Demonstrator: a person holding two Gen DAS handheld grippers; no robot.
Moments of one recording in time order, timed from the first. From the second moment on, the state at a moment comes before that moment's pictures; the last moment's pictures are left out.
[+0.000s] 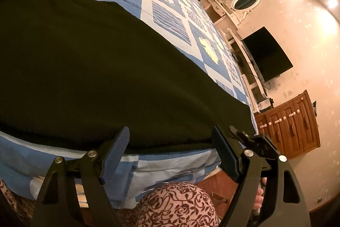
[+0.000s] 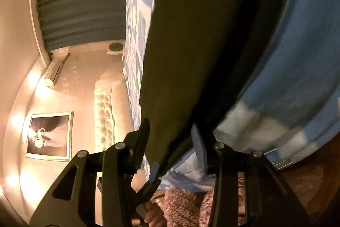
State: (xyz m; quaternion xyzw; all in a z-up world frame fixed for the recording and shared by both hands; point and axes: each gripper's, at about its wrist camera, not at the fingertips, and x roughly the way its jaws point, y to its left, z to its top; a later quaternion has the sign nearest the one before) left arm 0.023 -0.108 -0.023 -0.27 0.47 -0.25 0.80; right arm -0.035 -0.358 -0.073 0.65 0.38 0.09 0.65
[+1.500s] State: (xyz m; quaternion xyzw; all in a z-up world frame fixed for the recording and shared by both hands) left arm 0.043 0.091 0.000 -0.25 0.43 -0.05 0.87; right arm -0.051 -0.632 0.027 0.51 0.35 -0.04 0.78
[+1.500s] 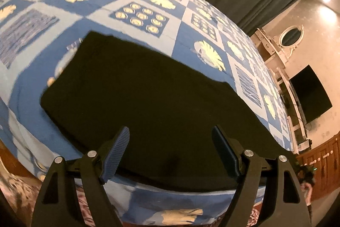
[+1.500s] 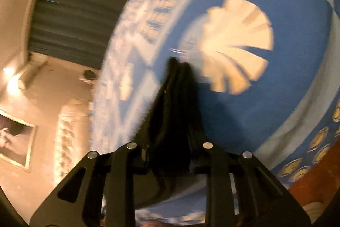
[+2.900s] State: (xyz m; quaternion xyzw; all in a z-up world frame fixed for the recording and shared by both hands) left arm 0.030 0.123 -0.006 -0.29 0.45 -0.08 0.84; right arm 0.078 -0.144 0.012 0.19 0.55 0.18 0.79
